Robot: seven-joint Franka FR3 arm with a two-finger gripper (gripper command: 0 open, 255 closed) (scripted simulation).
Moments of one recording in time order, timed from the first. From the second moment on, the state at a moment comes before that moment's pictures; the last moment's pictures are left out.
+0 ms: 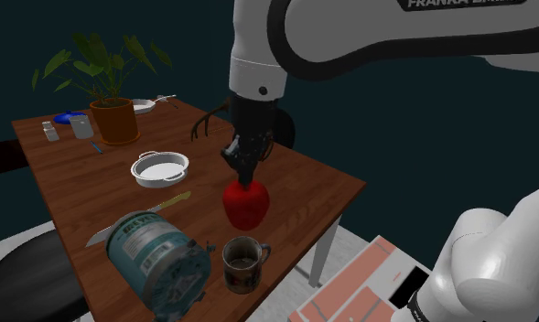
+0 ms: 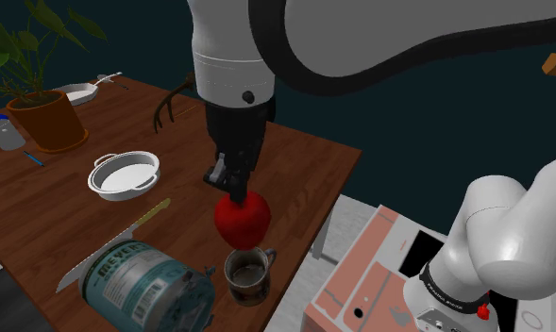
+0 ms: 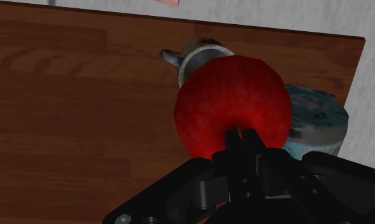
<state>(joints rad) 0.25 -0.33 0.39 -2.01 0.16 1.78 0.26</state>
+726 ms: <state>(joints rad) 0.25 -0.34 0.40 -2.16 0.17 1.93 0.25</state>
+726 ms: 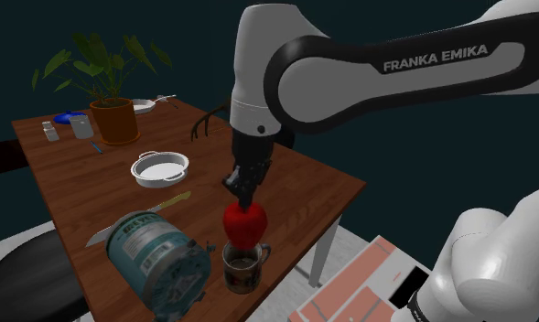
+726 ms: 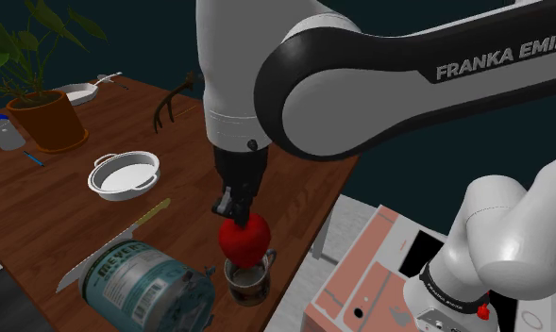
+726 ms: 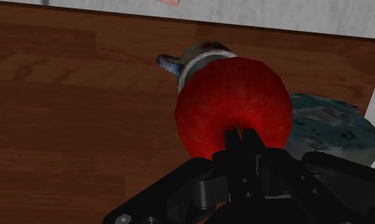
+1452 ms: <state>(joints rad) 0.25 -0.32 0.41 -2.24 0.18 2.03 0.25</state>
